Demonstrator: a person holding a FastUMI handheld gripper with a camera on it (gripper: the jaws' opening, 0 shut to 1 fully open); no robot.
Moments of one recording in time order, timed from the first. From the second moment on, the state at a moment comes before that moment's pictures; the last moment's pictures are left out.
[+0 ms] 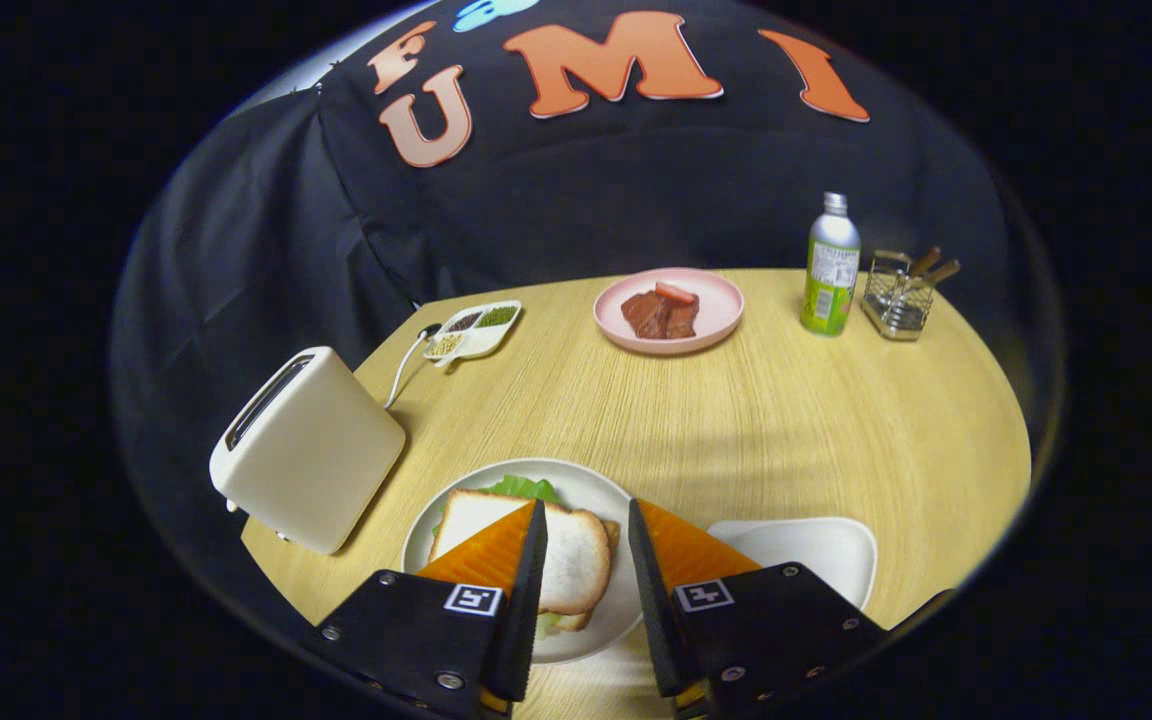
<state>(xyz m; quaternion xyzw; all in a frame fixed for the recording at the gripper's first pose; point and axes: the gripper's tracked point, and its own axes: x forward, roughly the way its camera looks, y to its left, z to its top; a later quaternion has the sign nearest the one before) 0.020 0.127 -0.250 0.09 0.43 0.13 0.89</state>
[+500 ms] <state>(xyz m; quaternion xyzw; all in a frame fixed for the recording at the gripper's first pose) 0.048 0.087 -0.148 0.03 0.21 0.07 0.97</state>
